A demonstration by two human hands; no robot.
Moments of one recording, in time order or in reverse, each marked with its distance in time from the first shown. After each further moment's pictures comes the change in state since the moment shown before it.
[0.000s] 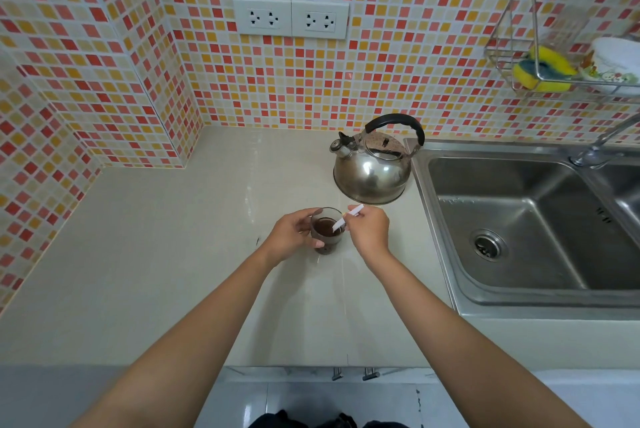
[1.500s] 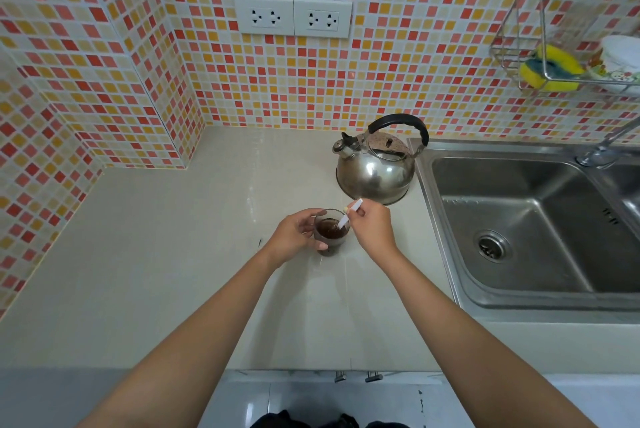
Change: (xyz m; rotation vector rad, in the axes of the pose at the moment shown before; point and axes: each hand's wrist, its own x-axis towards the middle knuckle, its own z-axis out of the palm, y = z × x) left_hand 0.007 -0.006 -0.001 -0.032 -0.012 0.014; right_hand 0.012 0.000 -0.006 -0.151 -0.068 -0.253
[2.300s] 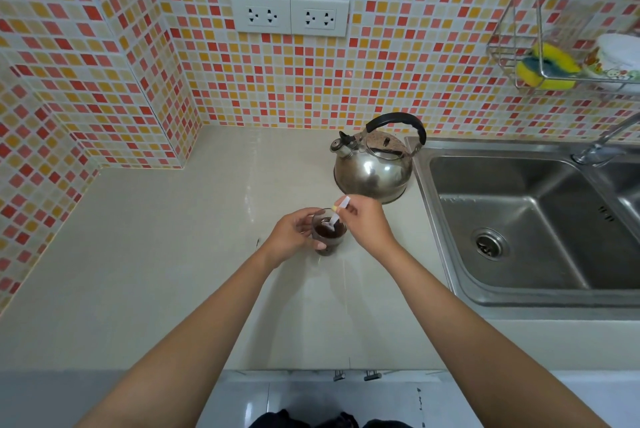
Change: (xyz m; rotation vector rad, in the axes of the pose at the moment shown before) left_hand 0.005 -0.006 -0.001 -0.060 -0.003 -0.014; right_hand 0.002 -0.005 -0.005 0.008 -0.150 -0.133
